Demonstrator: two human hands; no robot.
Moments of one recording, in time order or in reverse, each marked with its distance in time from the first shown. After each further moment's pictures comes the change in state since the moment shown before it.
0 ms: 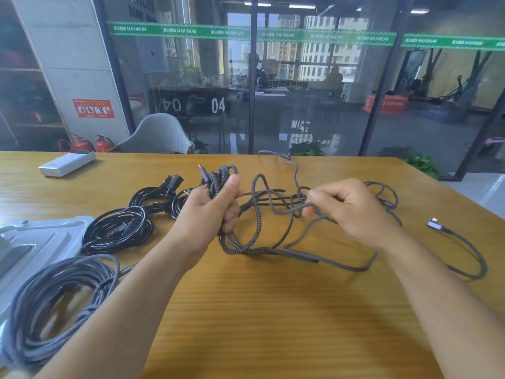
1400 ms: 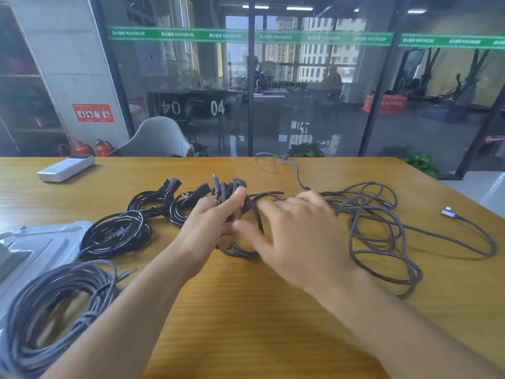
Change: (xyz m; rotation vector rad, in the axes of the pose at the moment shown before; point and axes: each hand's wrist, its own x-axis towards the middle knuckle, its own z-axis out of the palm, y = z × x) left_hand -0.003 -0.001 0.008 -0.030 -0.073 -0.128; right_hand -0.010 -0.038 0.078 -0.872 0.299 -0.297
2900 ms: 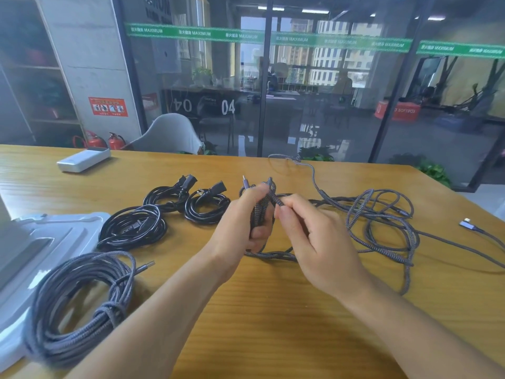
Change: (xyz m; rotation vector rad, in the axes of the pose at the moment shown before) left_hand -0.006 -0.001 0.017 -0.147 -0.066 0.001; right_hand -0.005 0.002 0.002 0.706 0.020 0.075
